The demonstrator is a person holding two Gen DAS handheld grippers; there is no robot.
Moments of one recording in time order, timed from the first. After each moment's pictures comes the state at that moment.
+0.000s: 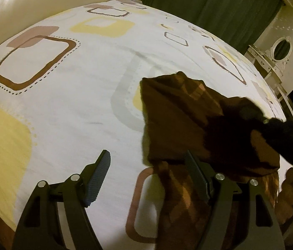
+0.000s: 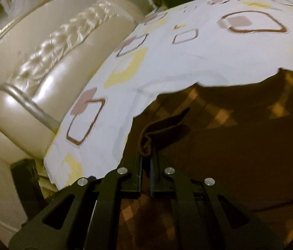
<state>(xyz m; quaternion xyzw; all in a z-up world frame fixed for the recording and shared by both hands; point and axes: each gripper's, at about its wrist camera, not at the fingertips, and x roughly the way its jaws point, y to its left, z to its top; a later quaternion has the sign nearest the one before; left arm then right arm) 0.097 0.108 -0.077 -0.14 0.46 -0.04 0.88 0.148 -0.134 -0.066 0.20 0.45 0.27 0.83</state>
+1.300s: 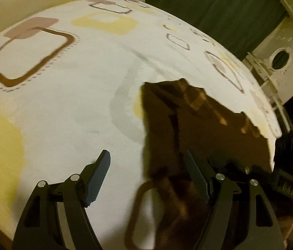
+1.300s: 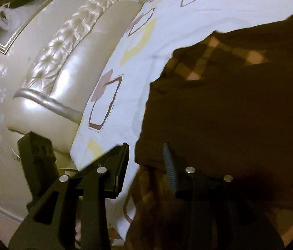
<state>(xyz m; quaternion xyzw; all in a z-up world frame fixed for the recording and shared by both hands) 0.119 0.124 -0.079 -0.19 0.46 -0.07 0.86 0.134 -0.130 -0.112 0.30 0.49 0.33 0.74</state>
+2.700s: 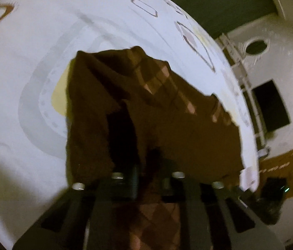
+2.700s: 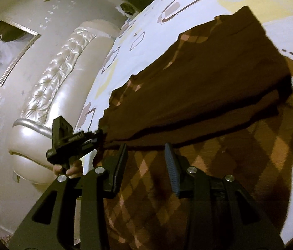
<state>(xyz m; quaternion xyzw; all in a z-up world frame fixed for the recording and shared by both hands) 0.176 0.072 -0.110 -0.22 0.52 -0.20 0.80 0.057 -0.327 -0.112 0.35 0.45 0.24 0.79</state>
